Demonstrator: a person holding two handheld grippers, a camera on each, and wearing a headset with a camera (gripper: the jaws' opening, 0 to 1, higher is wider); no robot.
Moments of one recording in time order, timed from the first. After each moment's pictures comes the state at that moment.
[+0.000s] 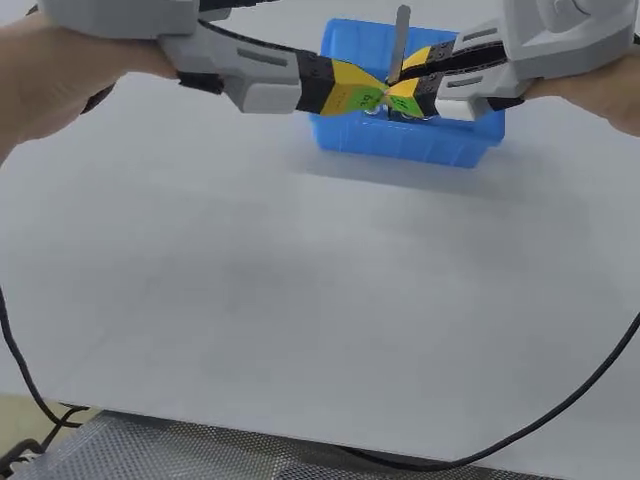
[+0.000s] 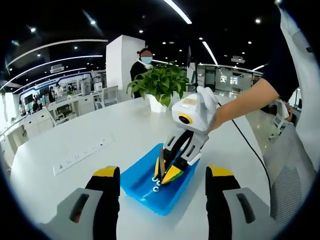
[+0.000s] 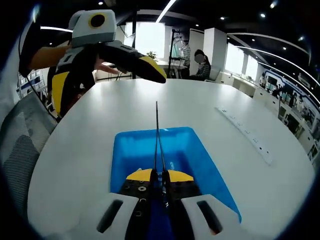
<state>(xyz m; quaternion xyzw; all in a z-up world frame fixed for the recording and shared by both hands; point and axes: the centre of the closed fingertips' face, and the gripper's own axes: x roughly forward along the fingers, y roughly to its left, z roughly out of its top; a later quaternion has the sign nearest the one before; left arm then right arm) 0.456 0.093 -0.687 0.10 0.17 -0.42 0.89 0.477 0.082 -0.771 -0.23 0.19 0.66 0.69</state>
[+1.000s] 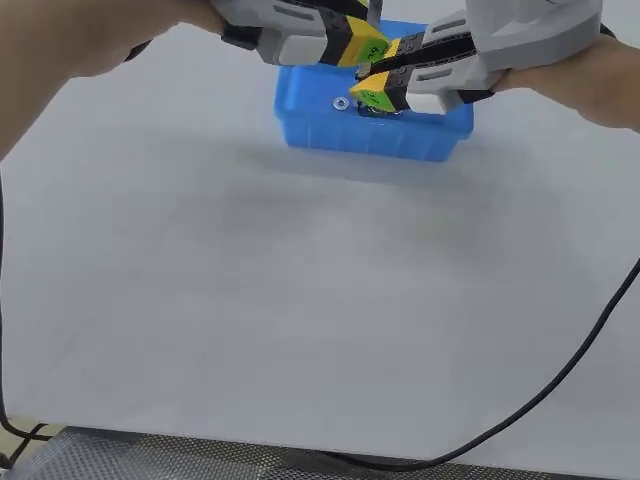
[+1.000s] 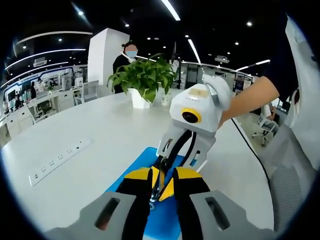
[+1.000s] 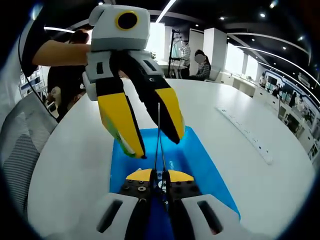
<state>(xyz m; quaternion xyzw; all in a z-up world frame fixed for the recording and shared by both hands) 0.487 0.049 -0.706 0.07 0.18 -0.50 0.84 0.466 0.077 -0.766 -0.23 0.19 0.66 0.69</state>
